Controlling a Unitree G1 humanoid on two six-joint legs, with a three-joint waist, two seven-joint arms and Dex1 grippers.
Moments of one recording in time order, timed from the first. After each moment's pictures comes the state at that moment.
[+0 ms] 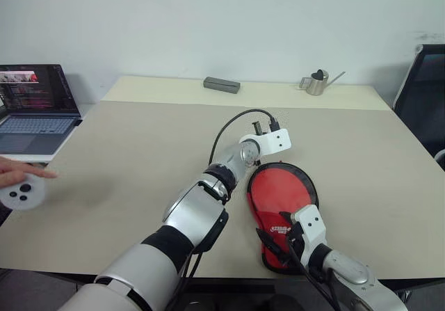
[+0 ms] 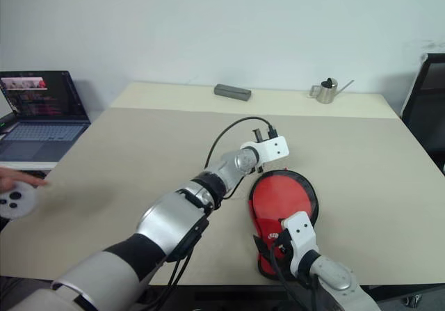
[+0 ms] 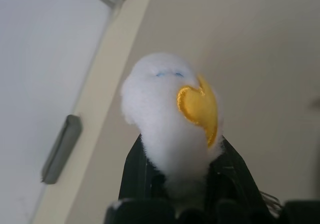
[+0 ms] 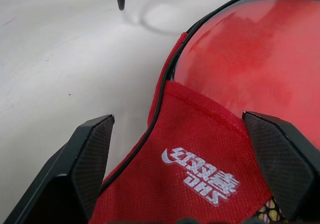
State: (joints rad) left arm -1.27 -0.09 -0.33 1.42 0.58 -0.11 -0.19; right arm 0.26 -0.30 0.23 -0.63 0.22 0.67 0.35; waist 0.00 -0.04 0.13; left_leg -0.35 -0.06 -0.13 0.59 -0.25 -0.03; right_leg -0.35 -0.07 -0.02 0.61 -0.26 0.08
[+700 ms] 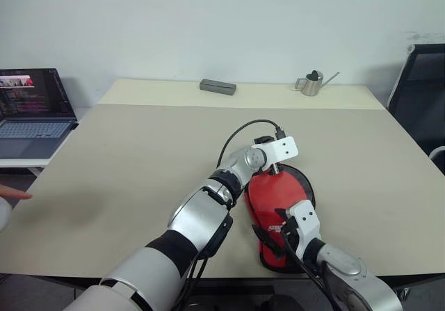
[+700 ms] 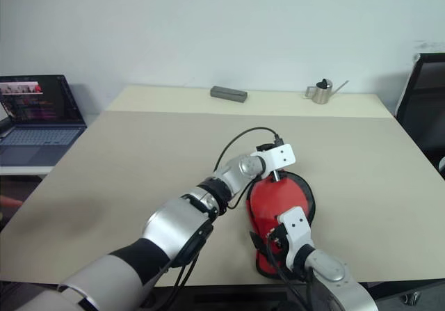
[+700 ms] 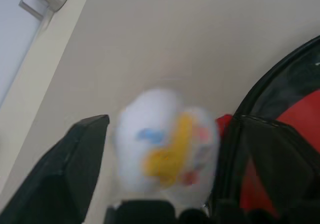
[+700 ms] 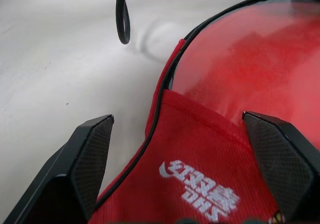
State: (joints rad) left arm -1.25 -0.13 -0.28 1.41 0.50 -0.10 -0.35; right arm 0.18 -0.28 0.24 -0.56 0.23 0.69 0.35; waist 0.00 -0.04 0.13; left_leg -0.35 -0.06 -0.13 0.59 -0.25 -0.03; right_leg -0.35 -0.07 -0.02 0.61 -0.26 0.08
